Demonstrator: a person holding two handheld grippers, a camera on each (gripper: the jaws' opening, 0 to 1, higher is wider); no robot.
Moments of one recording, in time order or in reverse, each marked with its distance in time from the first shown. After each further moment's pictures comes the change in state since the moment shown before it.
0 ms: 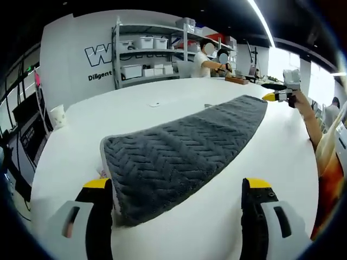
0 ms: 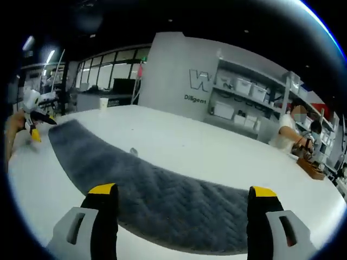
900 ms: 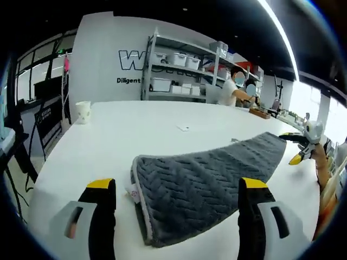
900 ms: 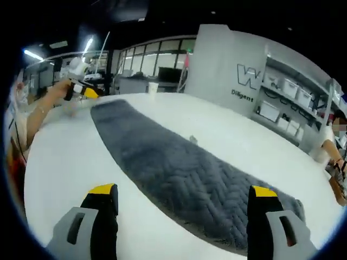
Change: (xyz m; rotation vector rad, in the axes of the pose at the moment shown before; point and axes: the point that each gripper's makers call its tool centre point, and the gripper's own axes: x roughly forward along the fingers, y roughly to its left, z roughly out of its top) left arm -0.001 0.051 0.043 -0.200 -0.156 0.132; right arm -0.003 0.094 -0.017 -0.154 0.041 0.326
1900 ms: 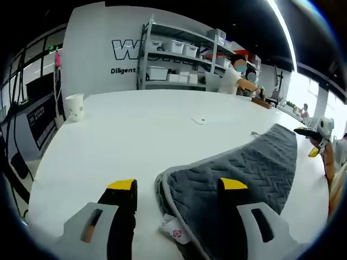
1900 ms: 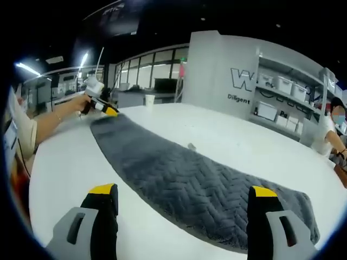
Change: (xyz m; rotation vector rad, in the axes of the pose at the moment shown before) left arm 0.070 0.055 -0.002 0.020 0.093 -0.037; right arm -0.003 -0.007 0.003 0.112 -0.063 0.002
